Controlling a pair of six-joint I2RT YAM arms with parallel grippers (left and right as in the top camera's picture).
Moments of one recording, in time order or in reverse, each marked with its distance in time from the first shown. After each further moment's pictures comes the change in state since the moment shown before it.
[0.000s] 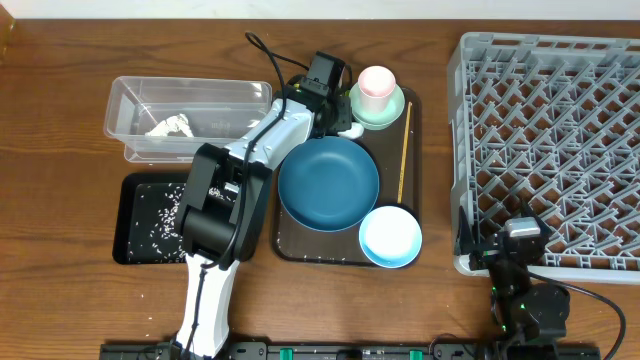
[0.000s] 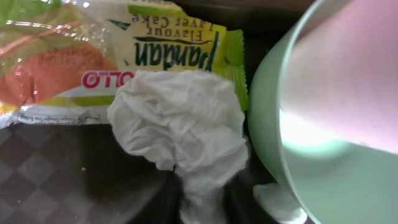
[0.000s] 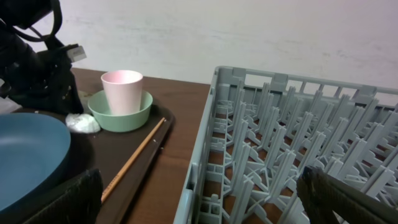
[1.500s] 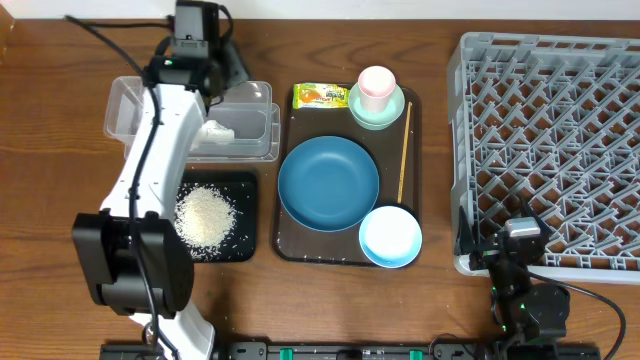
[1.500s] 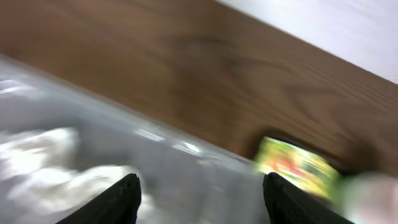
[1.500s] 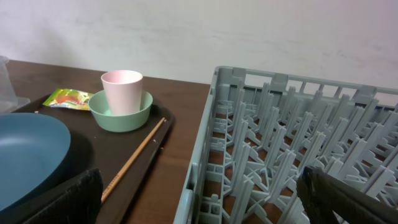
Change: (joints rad) left arm 0.320 -0.378 0.003 -0.214 -0.137 -0.021; right arm 0.000 0.000 0.000 0.000 0.000 0.000
